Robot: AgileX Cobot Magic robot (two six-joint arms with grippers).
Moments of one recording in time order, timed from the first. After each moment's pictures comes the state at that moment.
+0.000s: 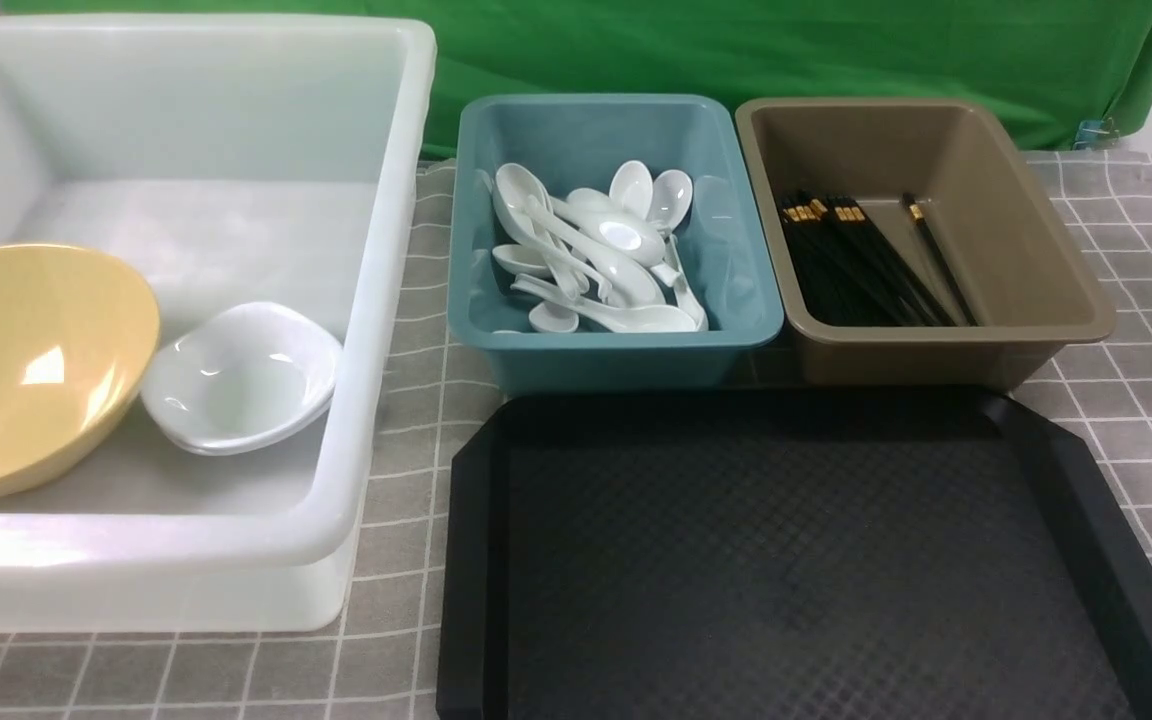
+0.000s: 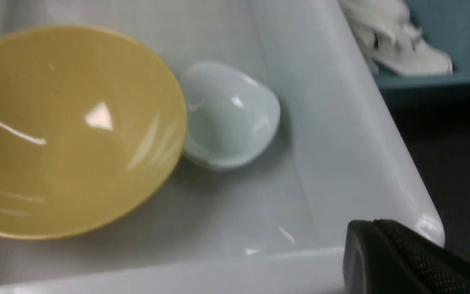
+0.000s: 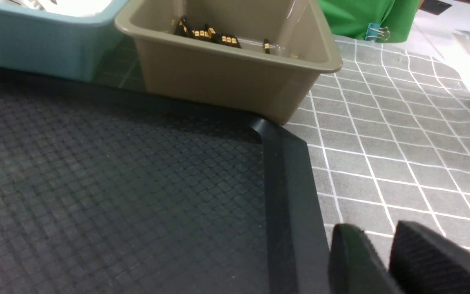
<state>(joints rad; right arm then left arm) 0.08 0.06 0.01 -0.07 0.21 -0.02 0.07 0.55 -0.70 -0.26 0.71 0.21</state>
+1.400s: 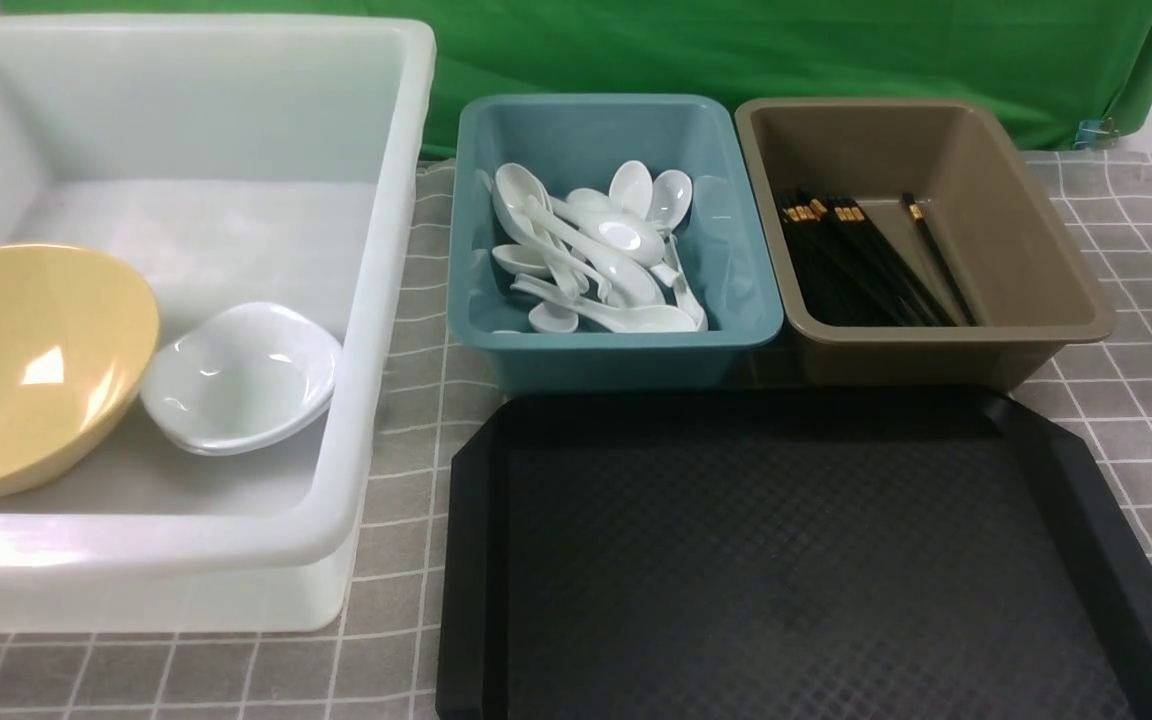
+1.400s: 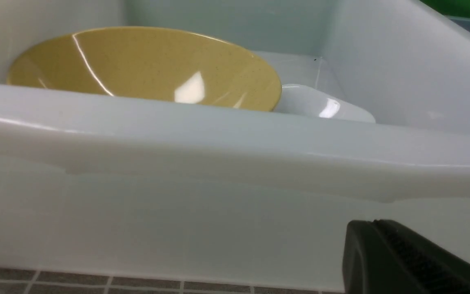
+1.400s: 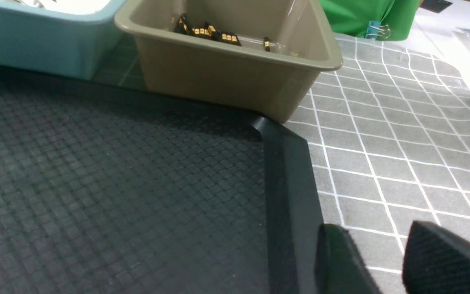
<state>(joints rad) 0.08 0.06 0.01 -0.07 0.21 -0.02 0.07 0.00 0.01 -0.16 0.23 0.07</state>
